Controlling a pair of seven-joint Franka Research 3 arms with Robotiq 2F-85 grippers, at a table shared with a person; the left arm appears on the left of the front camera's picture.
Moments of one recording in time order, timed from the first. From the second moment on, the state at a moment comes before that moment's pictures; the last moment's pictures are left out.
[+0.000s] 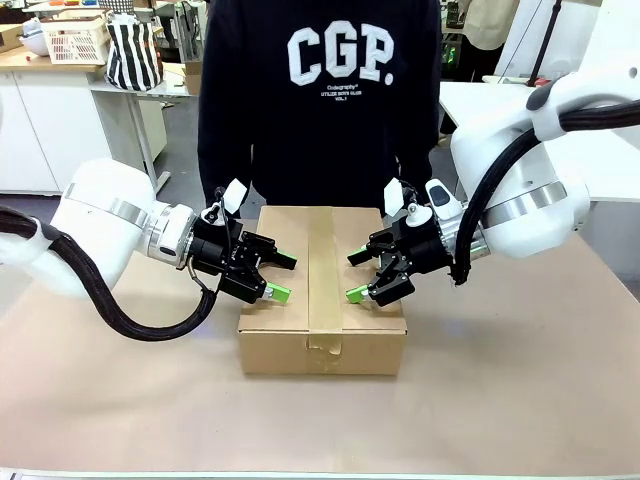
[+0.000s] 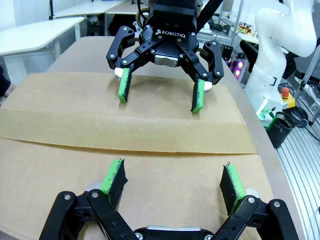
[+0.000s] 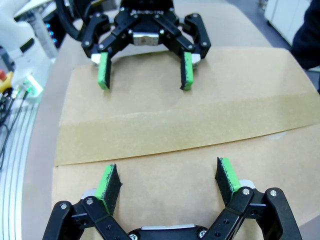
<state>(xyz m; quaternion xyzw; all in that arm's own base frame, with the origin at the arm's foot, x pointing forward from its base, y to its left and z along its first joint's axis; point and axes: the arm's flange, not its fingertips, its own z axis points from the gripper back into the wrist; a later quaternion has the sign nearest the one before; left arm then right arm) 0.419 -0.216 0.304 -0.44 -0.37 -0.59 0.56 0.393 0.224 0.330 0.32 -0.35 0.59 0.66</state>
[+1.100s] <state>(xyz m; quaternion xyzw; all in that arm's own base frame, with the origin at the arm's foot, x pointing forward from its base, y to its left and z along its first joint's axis) 0.357 -0.133 0.376 -0.69 -0.19 -0.26 0.65 0.342 0.155 0.436 0.47 -0.20 0.35 0.79</state>
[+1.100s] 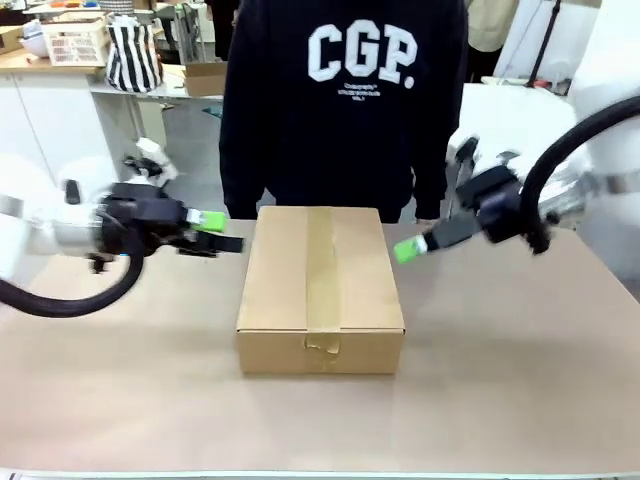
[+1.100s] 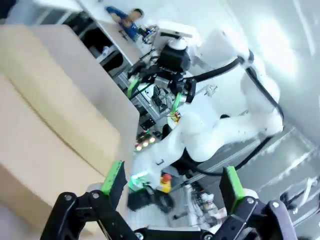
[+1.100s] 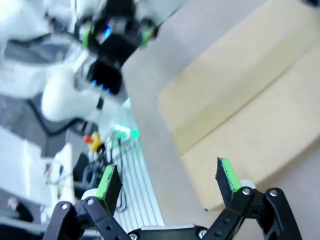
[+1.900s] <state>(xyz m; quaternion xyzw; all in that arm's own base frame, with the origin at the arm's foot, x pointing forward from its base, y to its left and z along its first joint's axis) 0.363 -0.103 0.378 -0.70 -0.14 -0.18 0.68 0.358 0.117 0.459 0.42 -0.25 0.26 0.83</state>
